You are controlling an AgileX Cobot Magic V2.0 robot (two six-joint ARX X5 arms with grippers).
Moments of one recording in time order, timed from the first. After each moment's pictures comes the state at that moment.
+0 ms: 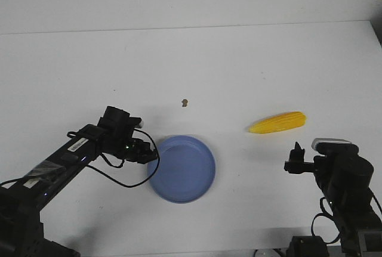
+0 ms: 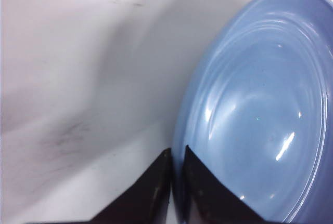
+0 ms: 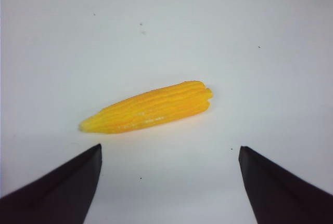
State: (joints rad) left arm -0.37 1.63 1.08 -0.52 0.57 -0.11; right arm -0.06 0.60 0.83 -0.76 0.02 0.08
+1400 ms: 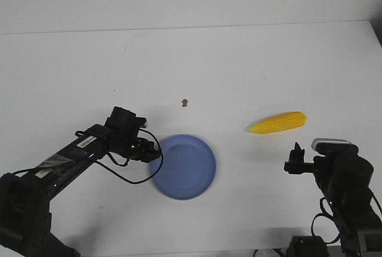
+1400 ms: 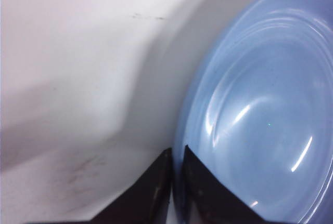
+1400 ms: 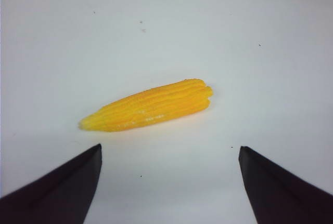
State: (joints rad) left arm -0.40 1.70 1.08 -0.44 0.50 -0.12; right arm -0.06 0.60 0.83 -0.77 0.02 0.08
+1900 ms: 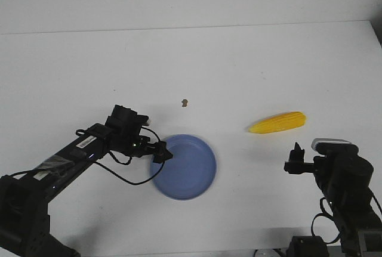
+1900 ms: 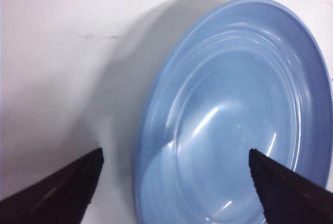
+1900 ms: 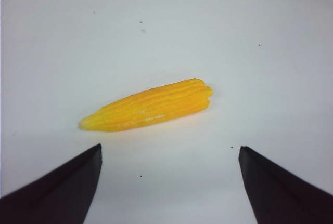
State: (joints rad) left arm -0.41 1.69 1.10 -0.43 0.56 -0.12; right arm -0.06 0.60 0.83 -0.77 0.02 0.08
